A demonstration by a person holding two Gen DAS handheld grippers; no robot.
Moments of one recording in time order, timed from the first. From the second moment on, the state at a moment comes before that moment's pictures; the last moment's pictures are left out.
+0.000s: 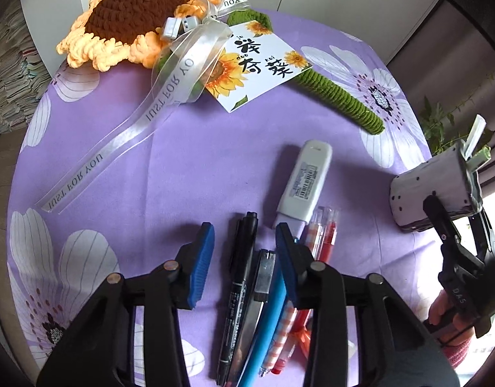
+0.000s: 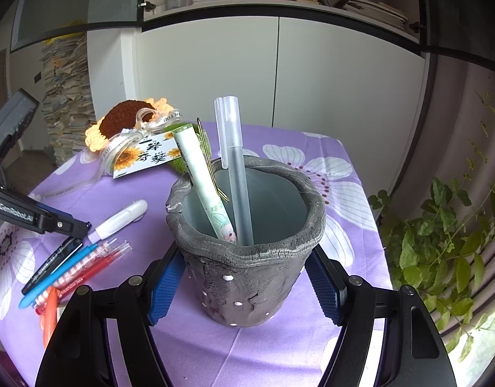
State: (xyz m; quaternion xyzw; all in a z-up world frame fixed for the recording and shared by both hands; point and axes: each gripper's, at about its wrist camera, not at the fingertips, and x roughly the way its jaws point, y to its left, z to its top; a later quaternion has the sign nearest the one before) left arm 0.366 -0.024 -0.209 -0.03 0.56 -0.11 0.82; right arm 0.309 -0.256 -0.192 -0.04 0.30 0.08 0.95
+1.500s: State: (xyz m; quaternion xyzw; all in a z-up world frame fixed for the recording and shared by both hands) left arm 0.330 -0.005 -0.140 -0.06 0.48 -0.13 0.86; right arm 0.303 -0.265 -0.191 -0.07 0.29 0.16 0.94
